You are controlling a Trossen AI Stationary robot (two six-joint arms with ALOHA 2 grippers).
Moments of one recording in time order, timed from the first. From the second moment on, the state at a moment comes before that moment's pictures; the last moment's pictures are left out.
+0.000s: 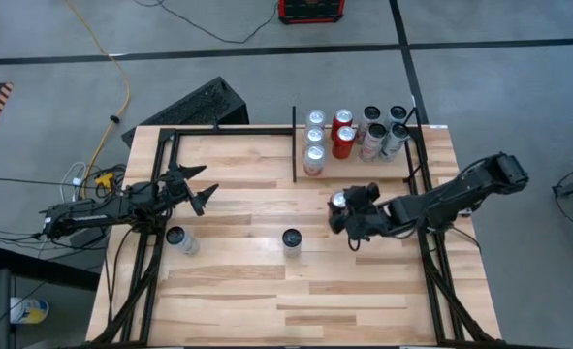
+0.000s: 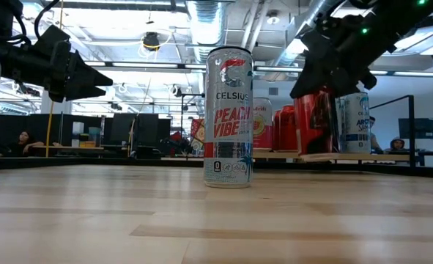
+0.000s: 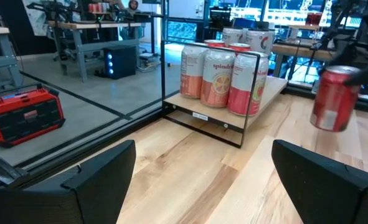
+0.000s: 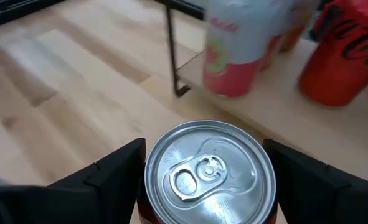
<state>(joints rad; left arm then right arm) 0.12 0.03 0.03 0.01 -0.50 -0.05 0.28 1.30 0.75 -0.36 0.89 0.84</state>
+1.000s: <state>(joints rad) 0.12 0.03 0.03 0.01 -0.50 -0.05 0.35 1.41 0.75 -0.17 0.94 0.67</state>
